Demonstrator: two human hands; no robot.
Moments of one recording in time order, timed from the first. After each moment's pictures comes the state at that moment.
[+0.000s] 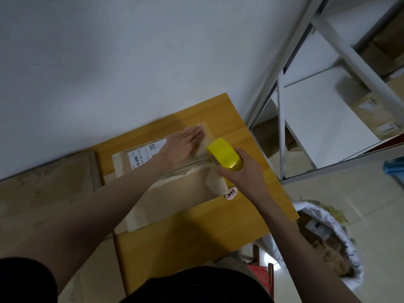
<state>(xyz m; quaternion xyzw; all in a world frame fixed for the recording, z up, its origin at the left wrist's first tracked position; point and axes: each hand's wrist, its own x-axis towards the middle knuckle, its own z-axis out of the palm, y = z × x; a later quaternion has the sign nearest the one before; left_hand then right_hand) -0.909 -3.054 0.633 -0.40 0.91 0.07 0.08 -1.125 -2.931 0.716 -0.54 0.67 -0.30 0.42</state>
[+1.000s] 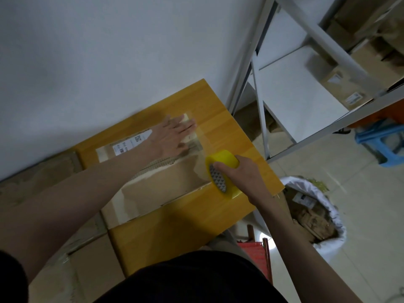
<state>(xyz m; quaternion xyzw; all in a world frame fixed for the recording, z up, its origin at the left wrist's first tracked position) -0.916 -3.038 0.648 -0.34 0.92 0.01 0.20 -1.129 -2.864 0.727 -0.41 0.73 -0.24 0.48</state>
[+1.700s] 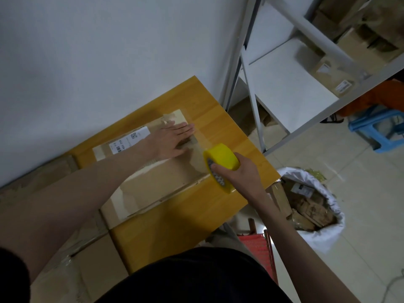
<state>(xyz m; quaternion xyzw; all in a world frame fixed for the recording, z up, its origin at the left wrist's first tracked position) -0.922 -3.020 0.659 -0.27 0.94 0.07 0.21 -1.127 -2.828 0.726 -0.42 0.72 -0.32 0.44</state>
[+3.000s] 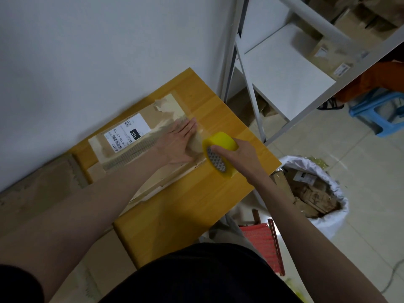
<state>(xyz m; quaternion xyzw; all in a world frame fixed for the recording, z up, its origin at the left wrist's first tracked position) -0.942 -2.980 0.636 -0.32 0.93 0.03 0.19 -1.136 -2.841 0.705 -0.40 0.72 -0.32 0.46</state>
